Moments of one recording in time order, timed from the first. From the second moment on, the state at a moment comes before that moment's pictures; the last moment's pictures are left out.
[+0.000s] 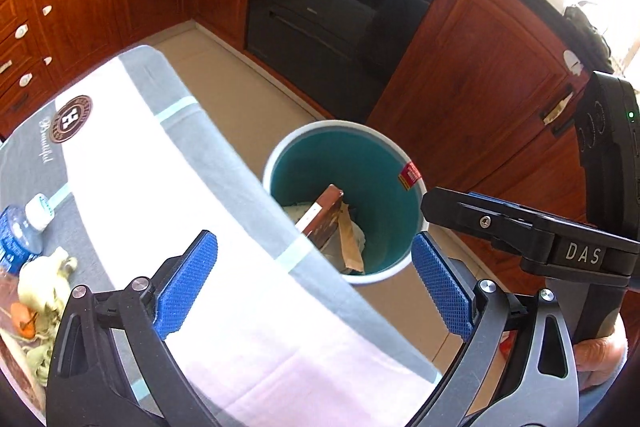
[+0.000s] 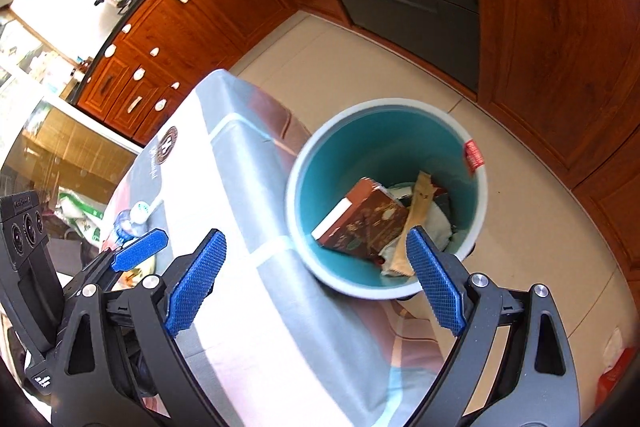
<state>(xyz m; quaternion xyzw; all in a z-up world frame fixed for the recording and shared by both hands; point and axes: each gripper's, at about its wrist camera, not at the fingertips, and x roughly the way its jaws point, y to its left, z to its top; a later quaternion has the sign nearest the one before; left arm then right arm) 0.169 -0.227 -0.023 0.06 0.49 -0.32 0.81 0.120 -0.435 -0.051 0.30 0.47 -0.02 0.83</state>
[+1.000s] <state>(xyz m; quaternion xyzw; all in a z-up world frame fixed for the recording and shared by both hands) 0.160 0.124 -0.047 -0.04 0.50 -0.12 0.86 0.195 -0.175 -0.065 0.19 0.57 0.14 0.79</state>
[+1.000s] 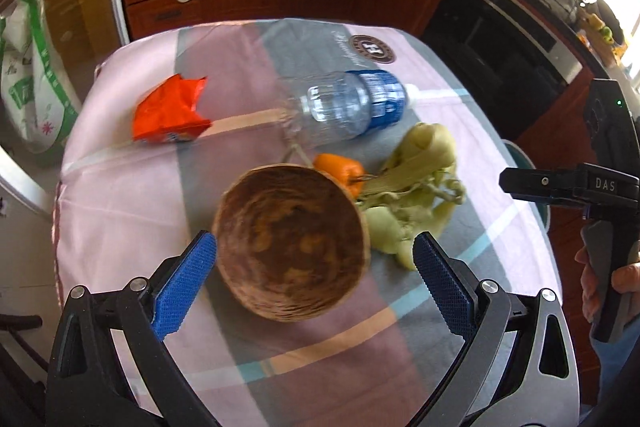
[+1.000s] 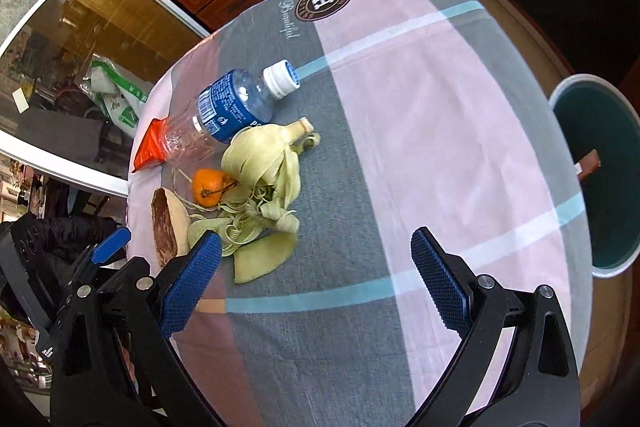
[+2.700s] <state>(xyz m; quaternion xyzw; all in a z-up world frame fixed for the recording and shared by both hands) 0.141 0.095 -0.093 0.03 0.53 -0.16 0.83 0.199 -0.189 -0.083 0.21 0.55 0.12 0.80</state>
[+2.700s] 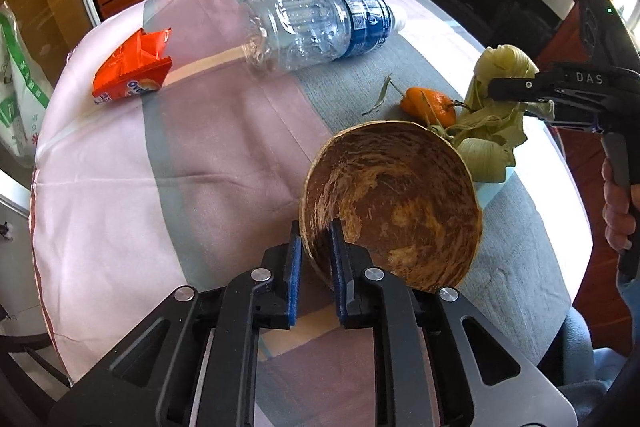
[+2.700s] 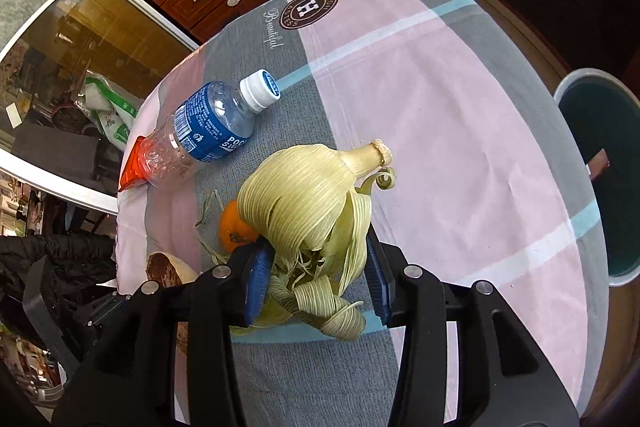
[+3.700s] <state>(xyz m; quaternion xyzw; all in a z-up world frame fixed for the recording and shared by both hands) 0.142 0.112 -0.094 0.00 0.52 -0.17 0.83 0.227 -0.099 -0.081 0.05 0.56 0.17 0.81</state>
